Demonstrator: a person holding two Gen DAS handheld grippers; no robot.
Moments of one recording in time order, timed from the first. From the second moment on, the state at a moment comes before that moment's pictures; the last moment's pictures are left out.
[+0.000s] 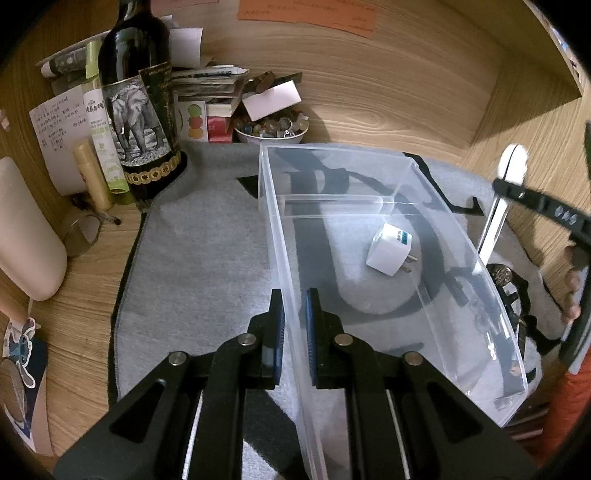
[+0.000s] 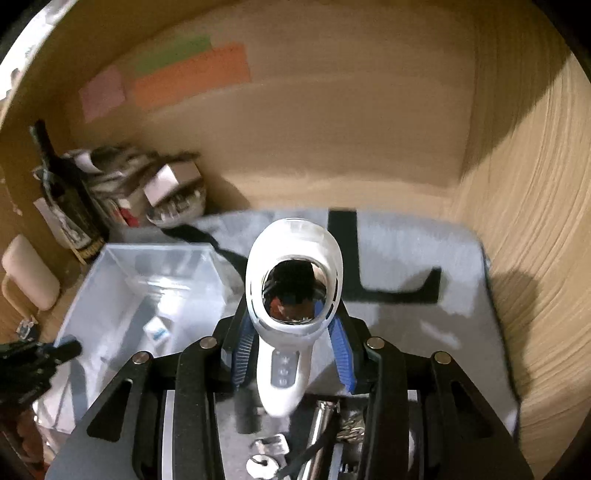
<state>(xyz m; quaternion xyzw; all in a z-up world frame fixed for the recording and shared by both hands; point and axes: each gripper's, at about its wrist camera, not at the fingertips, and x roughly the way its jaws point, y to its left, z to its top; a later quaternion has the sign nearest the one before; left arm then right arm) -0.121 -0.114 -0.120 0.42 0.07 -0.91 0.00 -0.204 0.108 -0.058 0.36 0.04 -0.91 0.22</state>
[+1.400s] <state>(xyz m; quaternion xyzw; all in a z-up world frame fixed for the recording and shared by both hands) -0.124 -0.111 -0.118 0.42 0.07 -0.91 0.00 -0.166 -0.018 -0.098 0.41 0.18 -0.82 0.36</state>
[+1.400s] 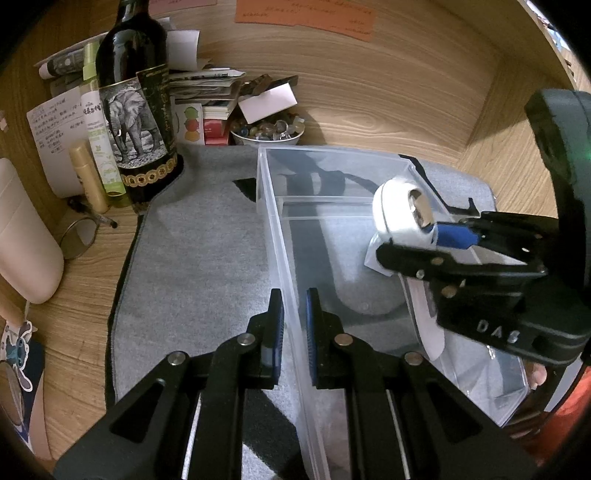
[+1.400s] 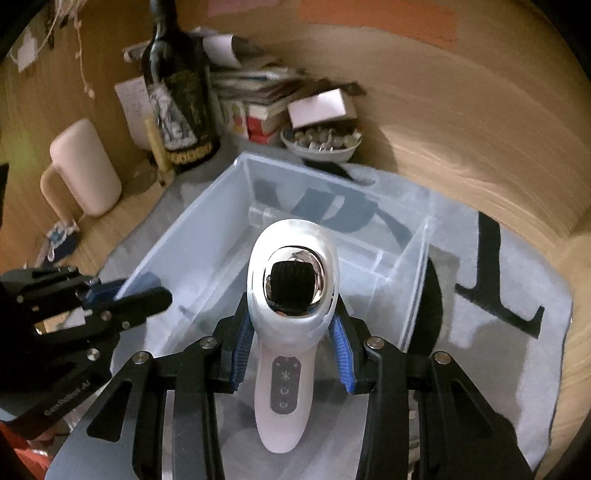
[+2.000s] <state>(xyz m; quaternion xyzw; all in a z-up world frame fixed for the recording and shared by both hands) -0.125 -0.109 -0.117 0.42 0.07 -0.91 0.00 -0.152 -0.015 -0.086 0.38 0.21 -0.83 0.35</state>
